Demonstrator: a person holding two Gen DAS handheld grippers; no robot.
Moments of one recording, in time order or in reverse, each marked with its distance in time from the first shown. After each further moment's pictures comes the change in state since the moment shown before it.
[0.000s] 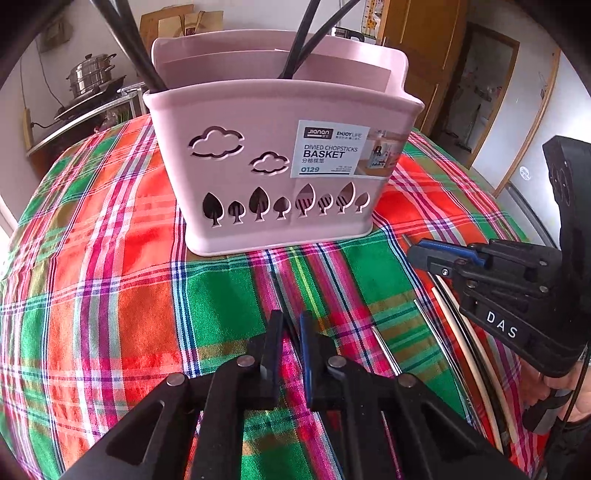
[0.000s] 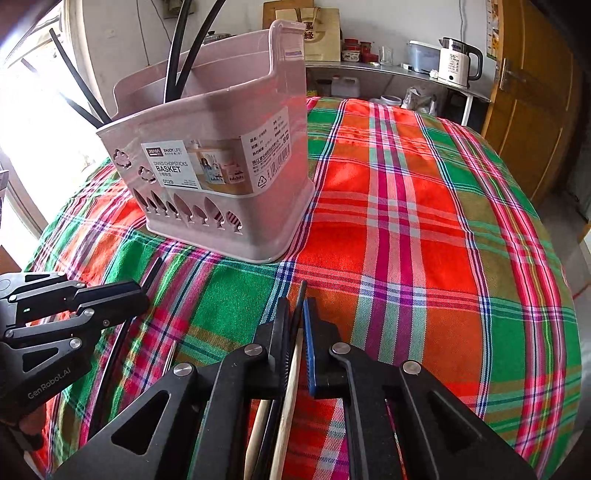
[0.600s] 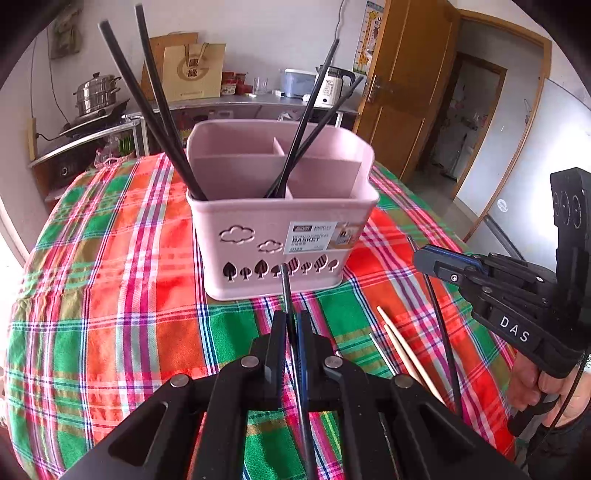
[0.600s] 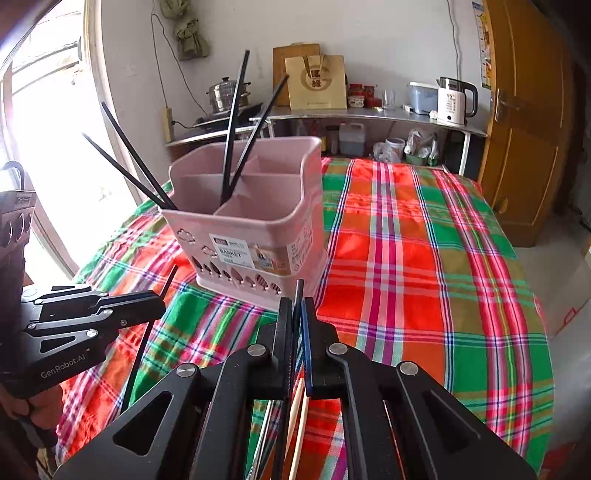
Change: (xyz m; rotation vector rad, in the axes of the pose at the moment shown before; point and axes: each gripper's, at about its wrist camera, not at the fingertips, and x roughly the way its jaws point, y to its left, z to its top) left arm -0.077 0.007 0.018 -0.012 -0.142 -0.056; right arm -0.081 0.012 0.020 0.003 -0.186 0.047
